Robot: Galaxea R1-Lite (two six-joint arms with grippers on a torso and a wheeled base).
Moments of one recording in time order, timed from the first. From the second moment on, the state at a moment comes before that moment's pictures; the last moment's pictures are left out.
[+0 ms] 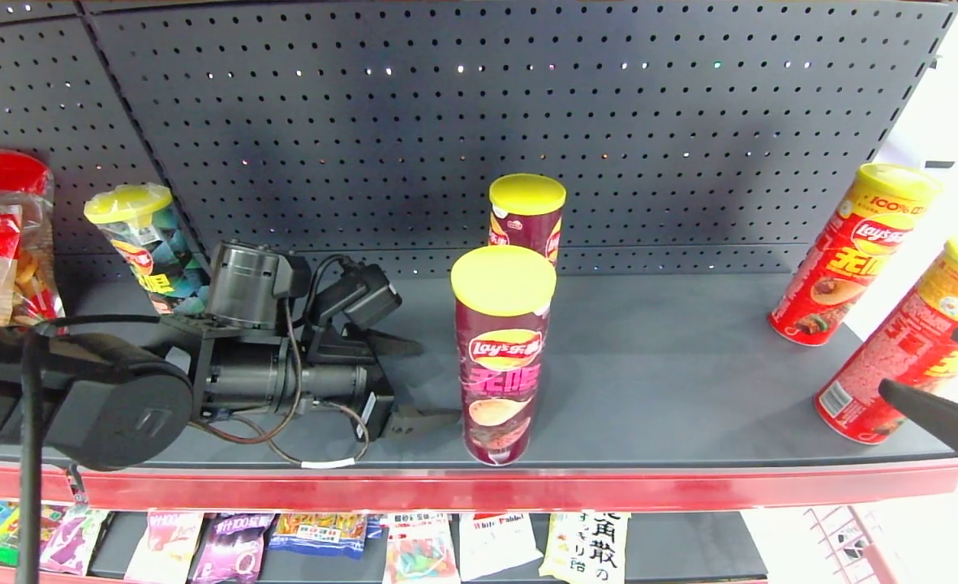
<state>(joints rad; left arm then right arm) -0.44 1.79 -0.85 -0.39 -0.56 0.33 0.28 0.85 -0.53 -0.19 0.13 -0.08</state>
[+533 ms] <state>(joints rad) -0.44 1.81 -0.88 -0.39 -0.56 0.33 0.28 0.85 -0.53 -0.19 0.13 -0.08</state>
